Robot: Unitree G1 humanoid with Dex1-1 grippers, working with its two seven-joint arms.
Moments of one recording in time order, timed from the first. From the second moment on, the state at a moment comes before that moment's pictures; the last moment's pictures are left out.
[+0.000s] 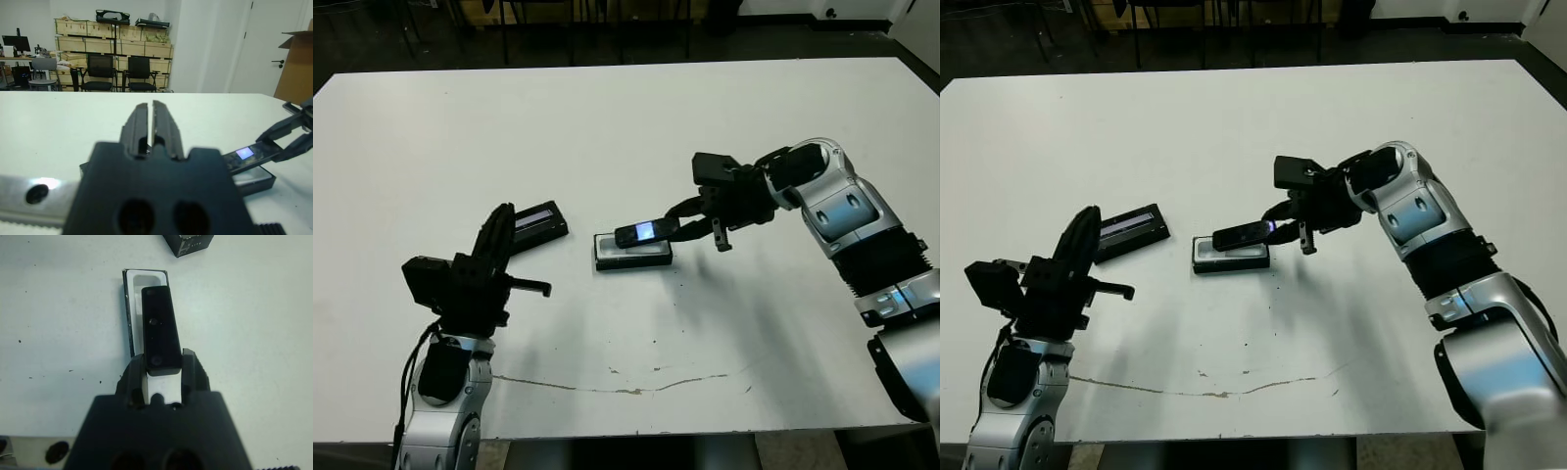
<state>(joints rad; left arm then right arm) 0.19 0.12 -0.01 -0.39 -0.16 -0.04 -0.13 -0.88 -0.53 0.46 0.48 -0.07 0.22 1.35</state>
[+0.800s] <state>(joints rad) 0.20 0.11 -0.02 -0.38 -0.15 -0.05 -0.12 -0.88 -0.45 0.48 0.54 -0.13 0.18 1.34</state>
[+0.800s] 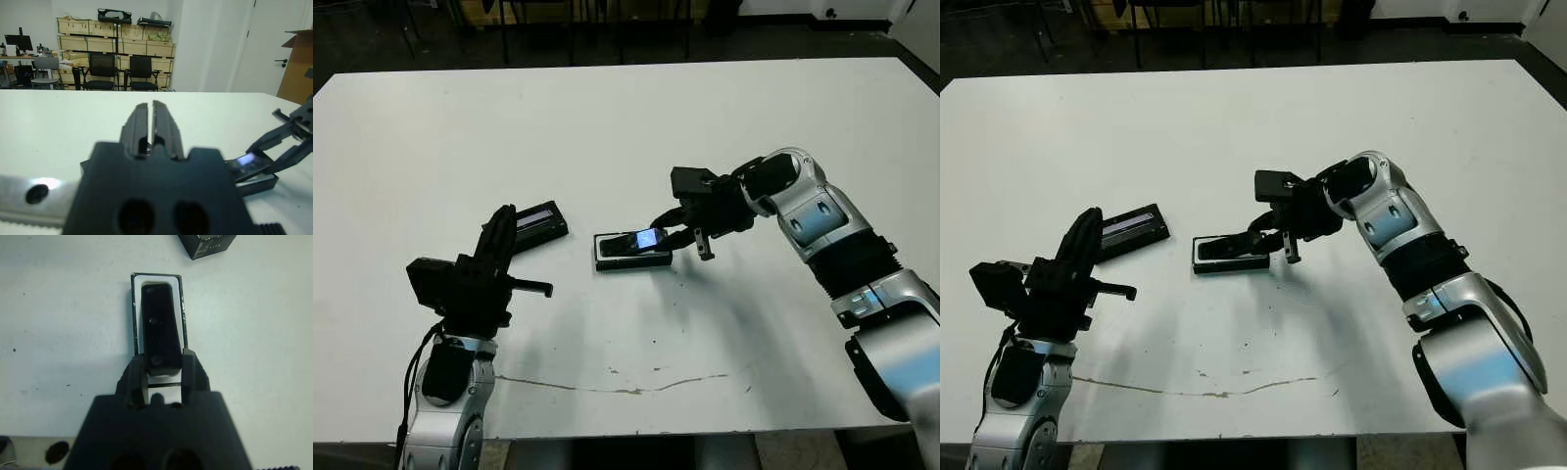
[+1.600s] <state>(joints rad) 0.20 0.11 -0.02 -0.37 -0.15 -0.06 -0.12 -0.90 -0.44 0.43 0.55 -0.08 0.16 1.36</state>
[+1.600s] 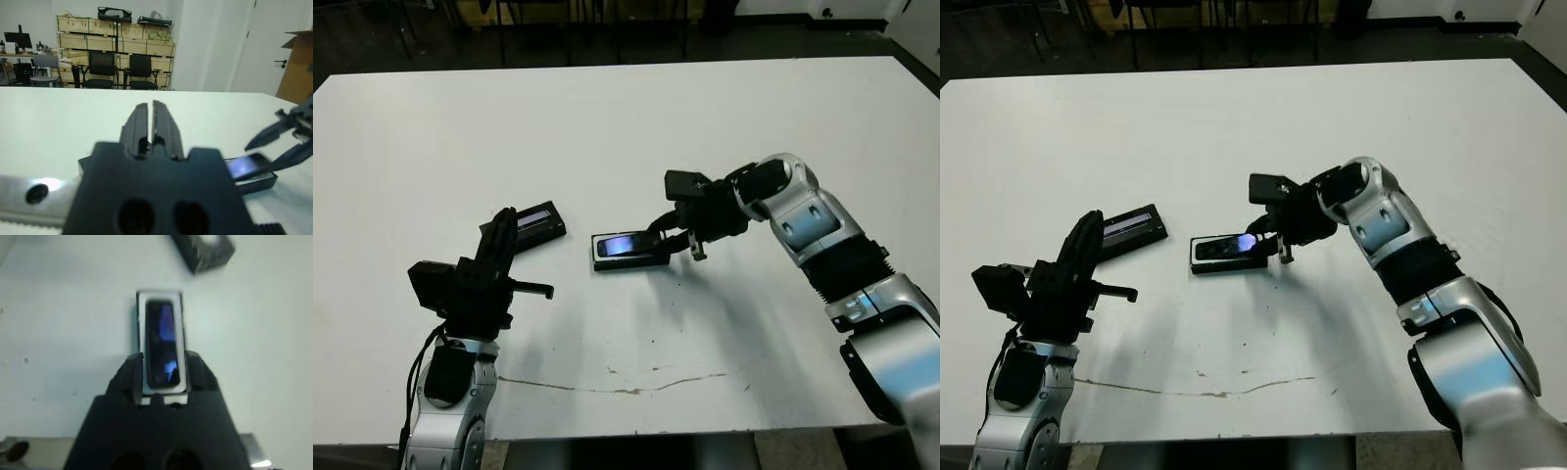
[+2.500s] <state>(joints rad) 0.13 0.25 0.11 -0.43 -0.16 -0.01 -0.16 -0.43 -0.50 -0.04 -0.15 0.14 0.39 0.75</state>
